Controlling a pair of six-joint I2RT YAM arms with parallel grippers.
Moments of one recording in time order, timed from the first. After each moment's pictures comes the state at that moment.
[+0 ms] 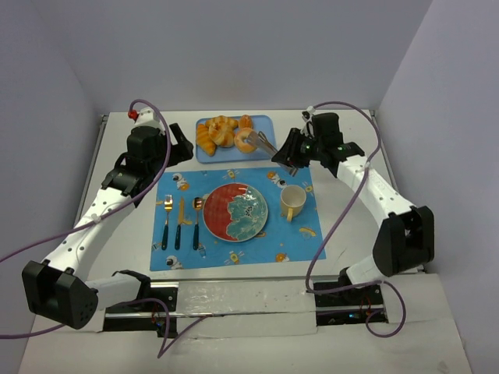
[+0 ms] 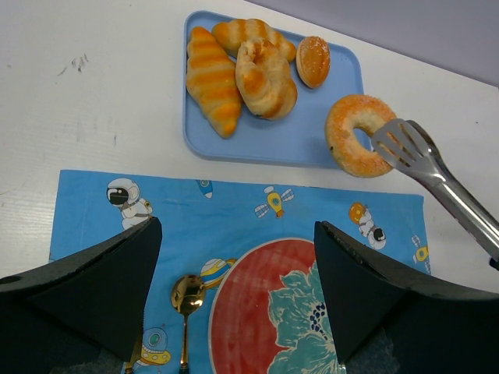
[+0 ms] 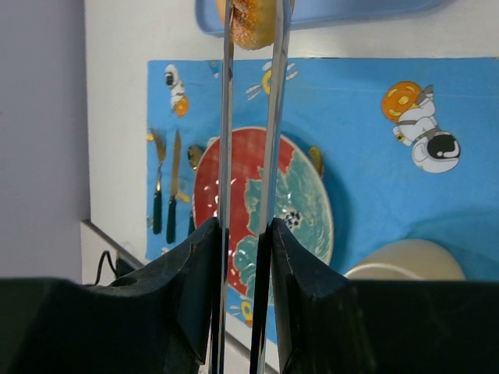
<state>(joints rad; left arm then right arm) -0.36 1.19 1.08 -0.30 -0.17 -0.49 0.28 1.50 1.22 -0.42 -0.42 0.58</state>
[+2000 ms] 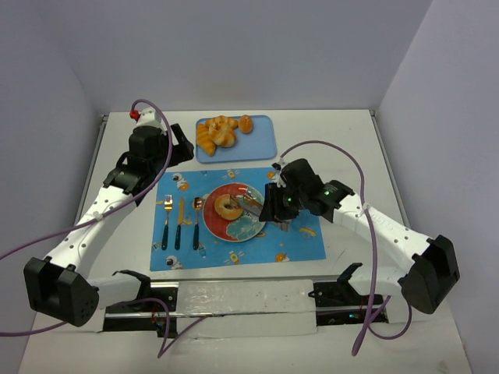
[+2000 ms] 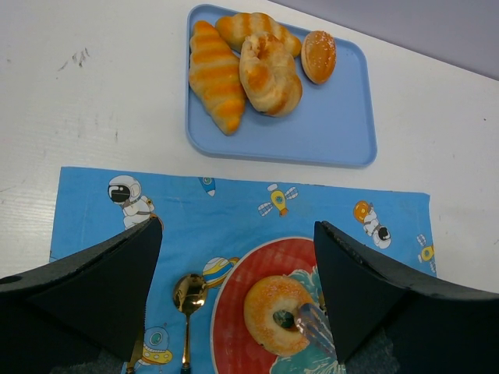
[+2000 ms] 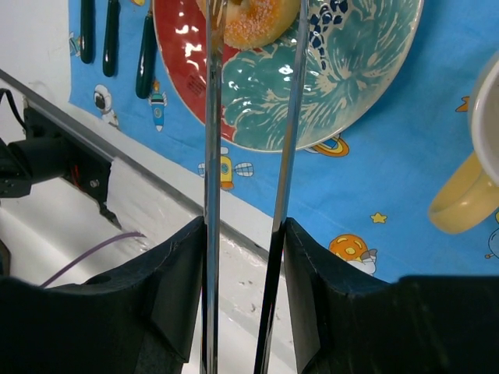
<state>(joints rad) -0.36 1.21 1.08 -0.30 -0.18 -0.49 0.68 1.20 0.94 -0.62 -0.25 0.57</state>
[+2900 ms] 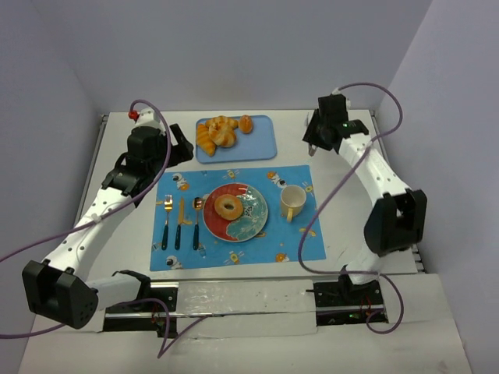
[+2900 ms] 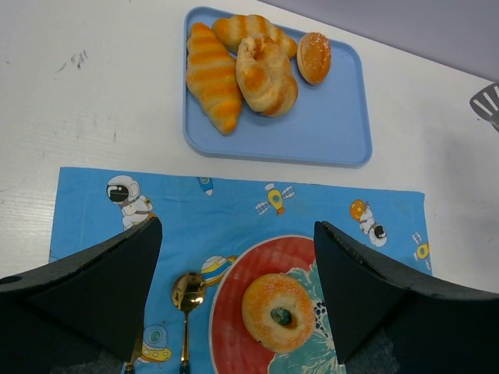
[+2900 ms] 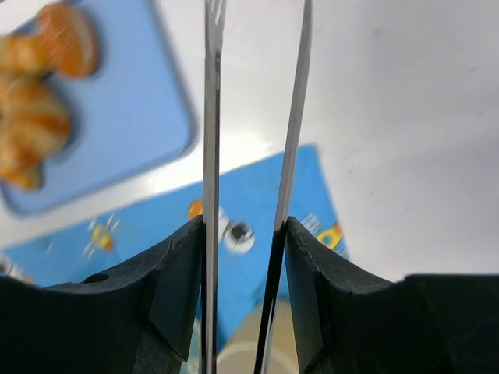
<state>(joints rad) -0.36 1.20 1.08 -0.30 -0.17 -0.49 0.22 1.60 1.46 -0.63 0.14 0.53</state>
